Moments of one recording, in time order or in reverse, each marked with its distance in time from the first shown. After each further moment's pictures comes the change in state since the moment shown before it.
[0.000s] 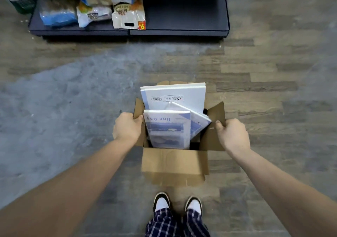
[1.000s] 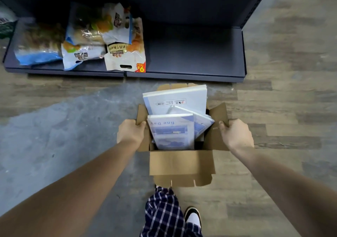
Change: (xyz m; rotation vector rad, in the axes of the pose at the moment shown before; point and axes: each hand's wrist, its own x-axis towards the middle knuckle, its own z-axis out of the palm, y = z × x) left_hand 0.338 0.196 0.004 -0.032 -0.114 -0.117; right_hand 0.345 -0.223 -0.040 -0.052 -0.062 0.031
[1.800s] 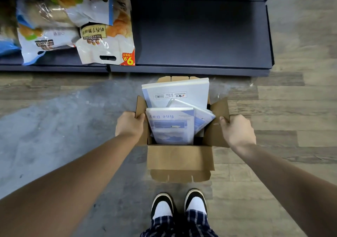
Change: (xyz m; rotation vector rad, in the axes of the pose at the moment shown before) left_hand 0.159 0.000 0.114 0.044 0.016 0.021; right_hand 0.159 0.005 0.114 0.001 0.001 0.000
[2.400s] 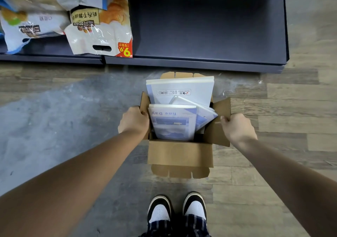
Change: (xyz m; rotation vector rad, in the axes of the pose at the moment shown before) left_hand 0.019 0.017 0.027 0.117 -0.048 -0.027; right_hand 0.047 0.001 0.029 -0.054 -0.130 0.083
